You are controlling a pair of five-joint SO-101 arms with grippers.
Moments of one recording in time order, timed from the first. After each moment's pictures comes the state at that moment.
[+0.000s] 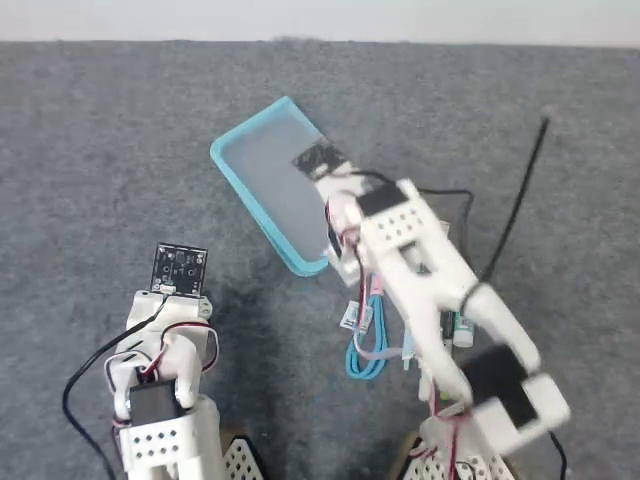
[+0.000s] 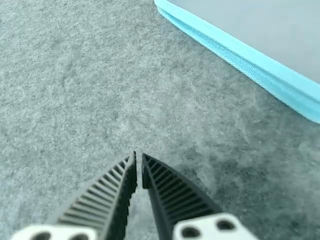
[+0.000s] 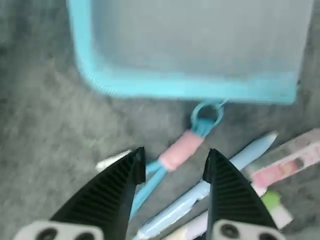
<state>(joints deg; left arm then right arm) -17.5 -100.4 97.2 58.7 -14.3 -30.6 -3.8 22.8 70.5 11.6</state>
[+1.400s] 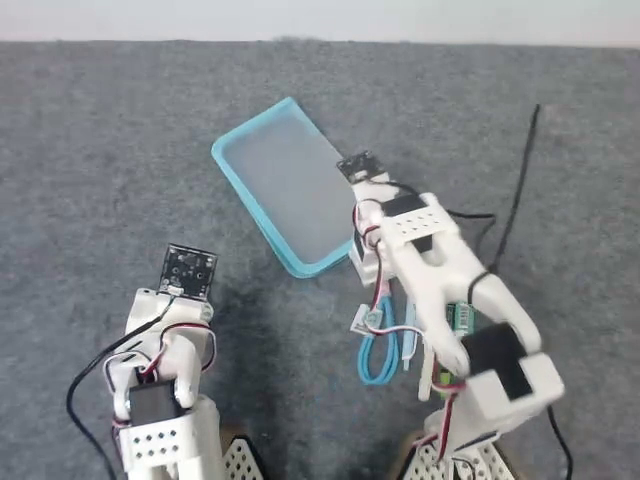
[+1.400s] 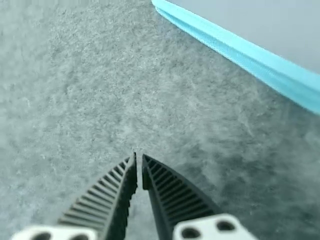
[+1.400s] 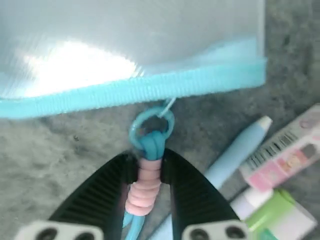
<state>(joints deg) -17.9 -100.4 97.2 58.7 -20.1 -22.1 5.1 25.1 60.8 4.8</state>
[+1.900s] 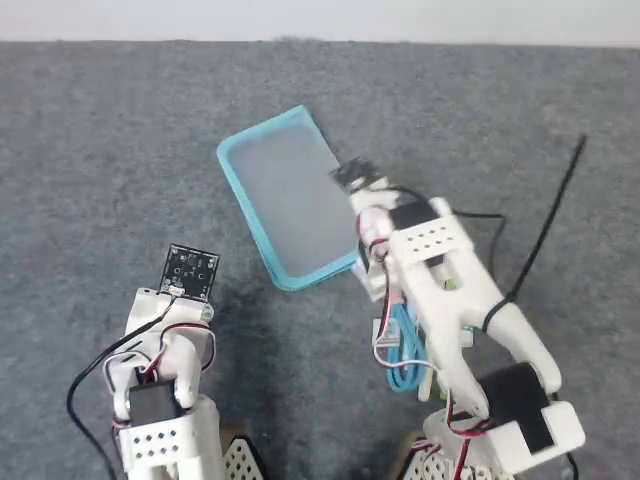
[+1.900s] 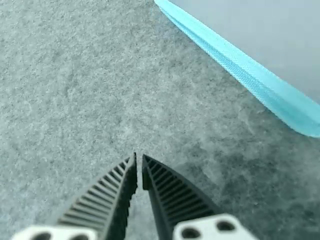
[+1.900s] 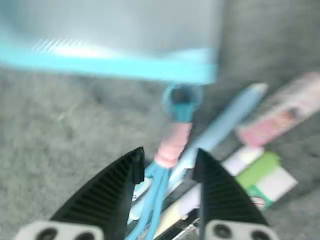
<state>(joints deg) -17.9 -100.4 97.2 58.7 -21.0 -24.7 -6.2 30.2 68.7 11.1</state>
